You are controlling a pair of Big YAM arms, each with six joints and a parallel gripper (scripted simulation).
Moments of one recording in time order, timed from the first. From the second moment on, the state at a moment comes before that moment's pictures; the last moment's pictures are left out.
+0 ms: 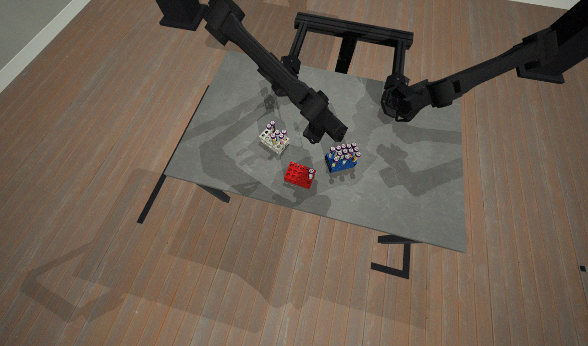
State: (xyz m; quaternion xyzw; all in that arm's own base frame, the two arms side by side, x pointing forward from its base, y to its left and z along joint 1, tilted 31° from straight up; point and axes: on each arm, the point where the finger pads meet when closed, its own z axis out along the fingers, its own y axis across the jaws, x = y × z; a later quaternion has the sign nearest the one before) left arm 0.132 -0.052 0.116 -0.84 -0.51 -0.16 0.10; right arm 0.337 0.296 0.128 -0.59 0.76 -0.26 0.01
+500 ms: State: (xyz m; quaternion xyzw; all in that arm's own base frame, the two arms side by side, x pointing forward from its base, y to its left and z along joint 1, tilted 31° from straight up) left arm 0.132 -0.052 0.116 -0.84 -0.51 -0.16 0.10; right arm 0.323 0.363 0.088 -0.60 0.75 -0.27 0.00
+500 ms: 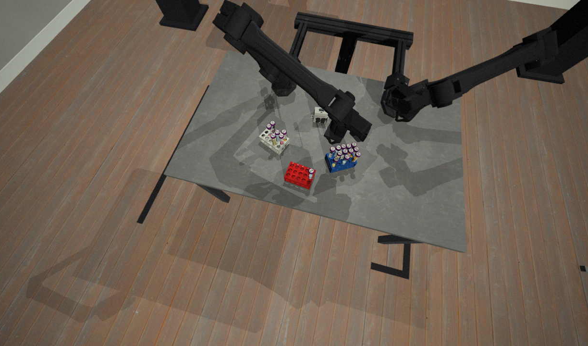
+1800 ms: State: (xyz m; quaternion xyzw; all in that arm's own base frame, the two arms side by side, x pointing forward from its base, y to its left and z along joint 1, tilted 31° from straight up) left arm 0.132 -0.052 0.116 -0.84 -0.51 -0.16 0.10; right arm 0.334 0.359 0.062 -0.59 0.77 -0.26 0.01
